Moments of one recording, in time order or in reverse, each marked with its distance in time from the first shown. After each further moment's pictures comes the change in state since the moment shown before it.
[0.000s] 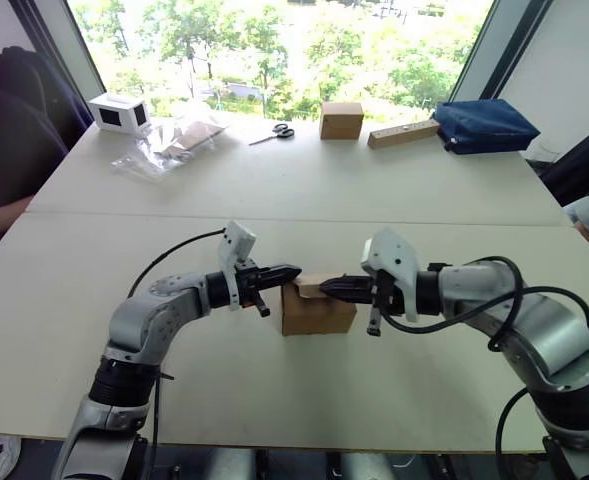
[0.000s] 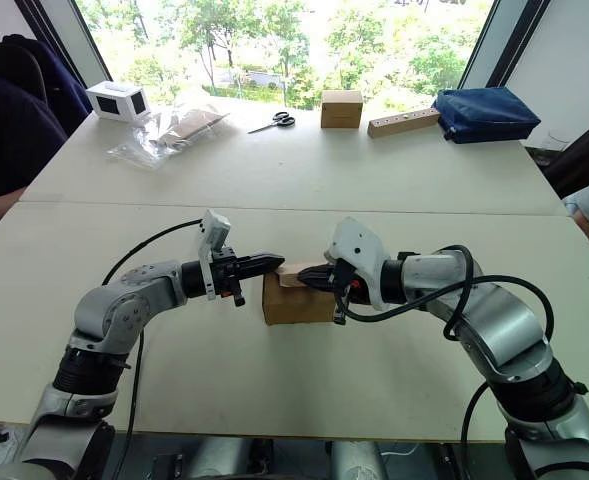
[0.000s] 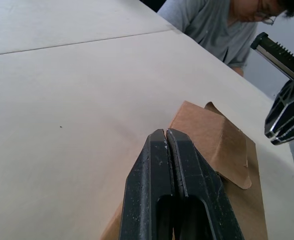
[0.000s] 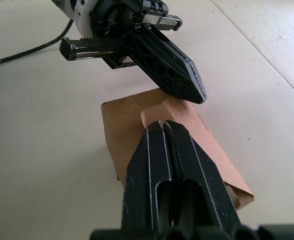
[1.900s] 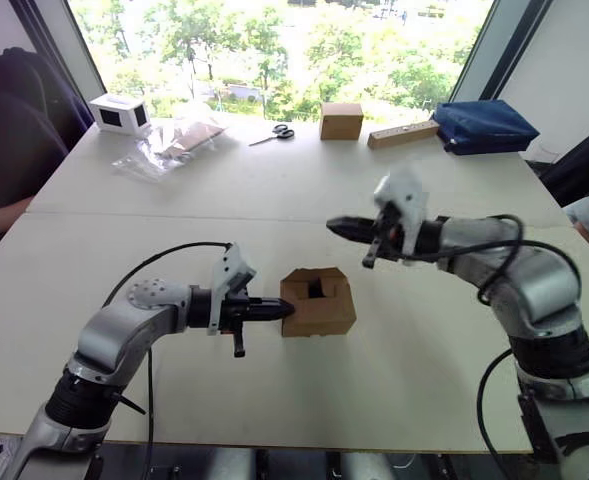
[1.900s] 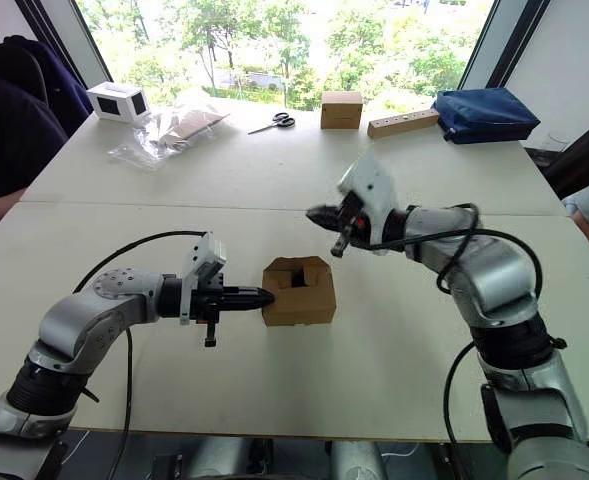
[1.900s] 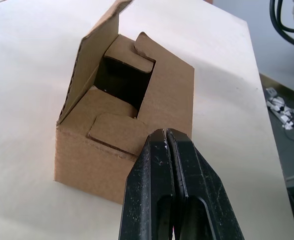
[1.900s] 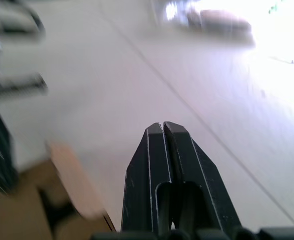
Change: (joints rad) left arm 0.077 0.215 -0.091 -0.190 0.073 -0.027 -0.213; right arm -0.184 0.063 0.067 0.335 -0.103 -0.120 -0.068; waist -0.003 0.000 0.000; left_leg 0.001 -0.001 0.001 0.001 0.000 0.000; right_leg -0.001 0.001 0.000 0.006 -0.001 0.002
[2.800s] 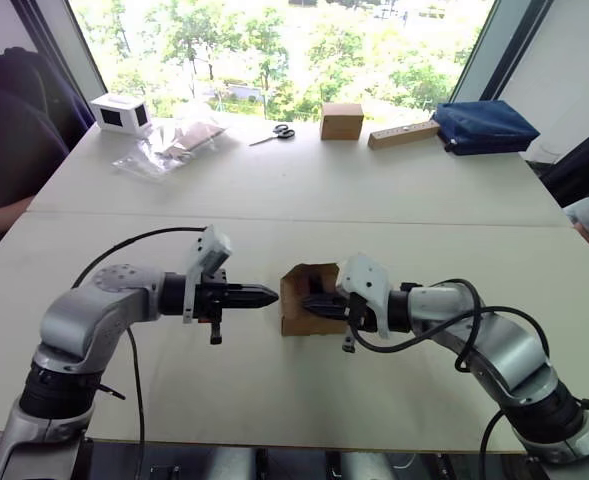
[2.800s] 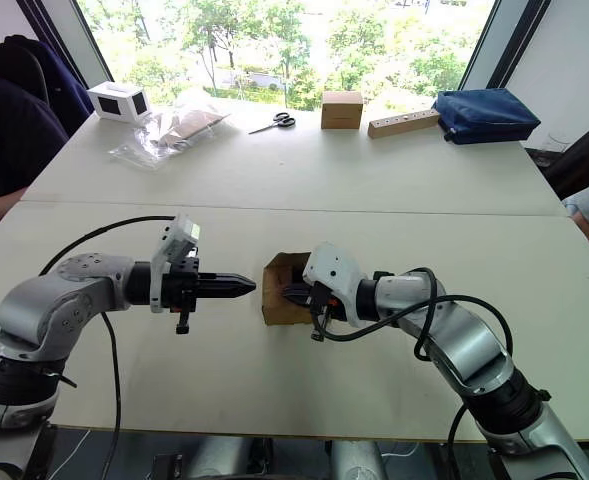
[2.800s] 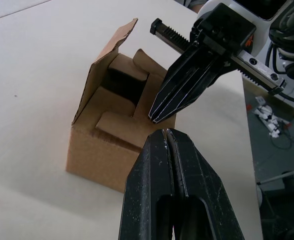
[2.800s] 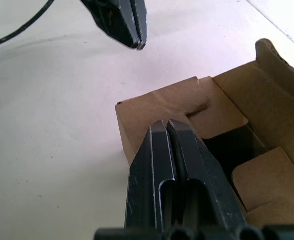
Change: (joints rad) left arm -0.047 0.029 0.111 -0.044 -0.043 0.167 -0.059; right arm 0.241 0.020 0.072 -0.271 0.001 -0.007 0.015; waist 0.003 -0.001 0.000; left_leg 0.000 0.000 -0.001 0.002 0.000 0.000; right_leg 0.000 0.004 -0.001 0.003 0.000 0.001
